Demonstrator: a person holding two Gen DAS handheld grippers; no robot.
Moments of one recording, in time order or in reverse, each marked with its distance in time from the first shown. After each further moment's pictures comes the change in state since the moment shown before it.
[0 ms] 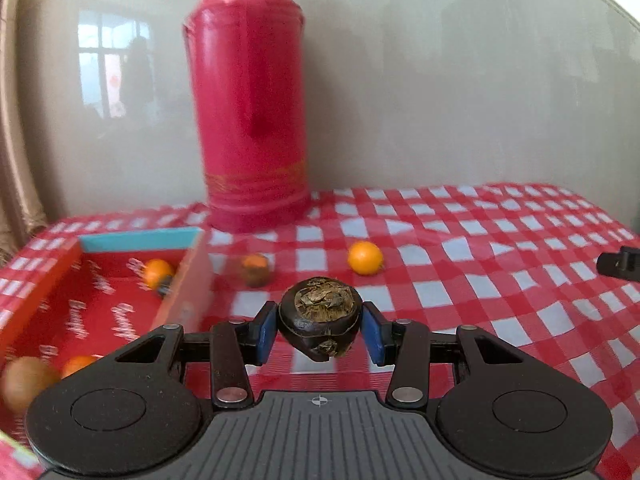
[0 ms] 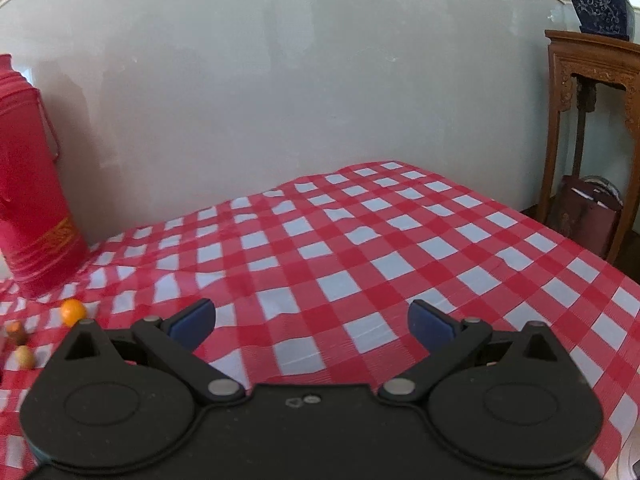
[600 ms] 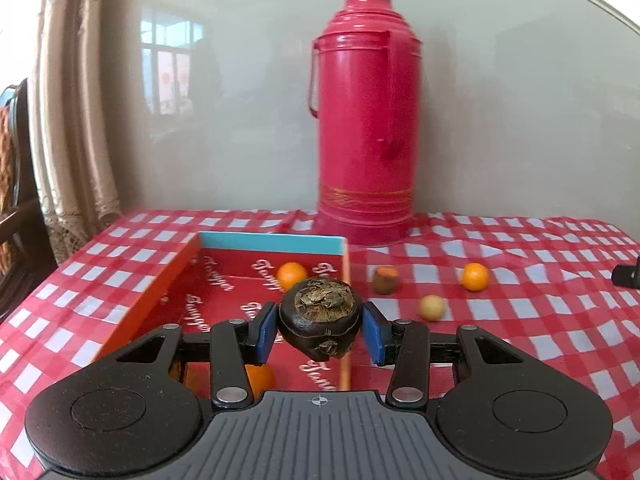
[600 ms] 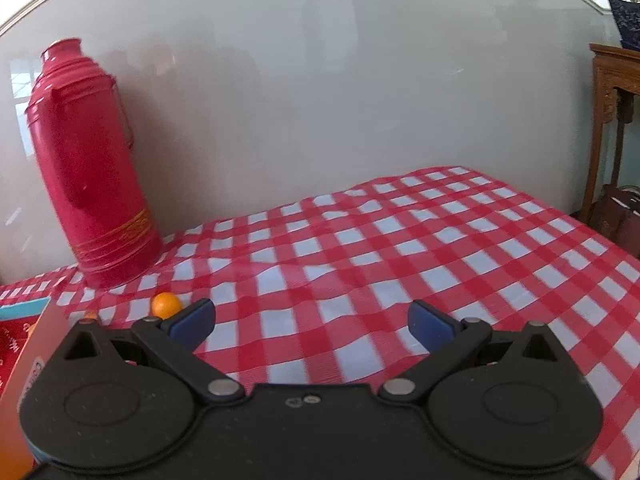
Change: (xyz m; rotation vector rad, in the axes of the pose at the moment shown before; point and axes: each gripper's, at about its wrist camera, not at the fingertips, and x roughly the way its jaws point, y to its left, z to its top) left arm -0.026 0.100 -0.007 -0.100 -0.028 0.121; right arm -0.022 0.076 -0.004 -0.048 0.010 0.114
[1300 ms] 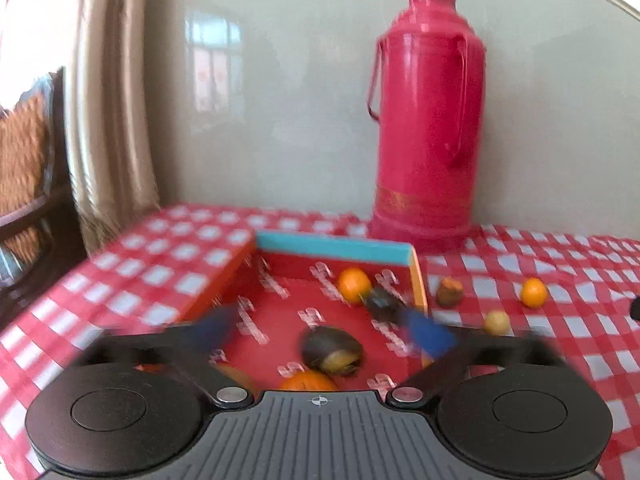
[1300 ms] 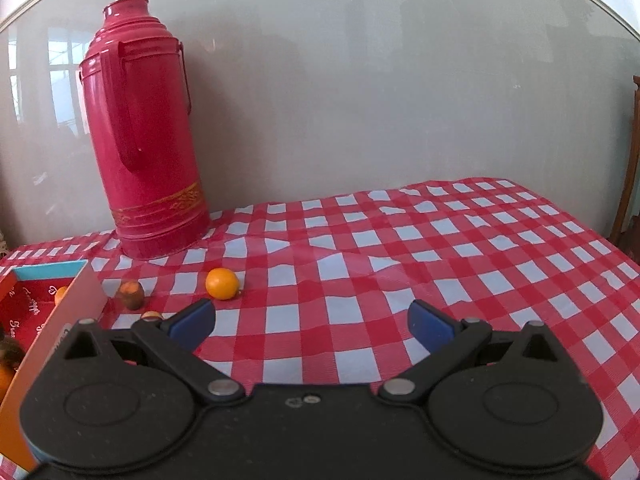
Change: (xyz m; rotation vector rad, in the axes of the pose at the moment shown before) left arm 0.014 0.031 -0.004 -0.043 -0.048 0.116; right arm -0.001 0.043 -0.010 -0.115 0.014 0.057
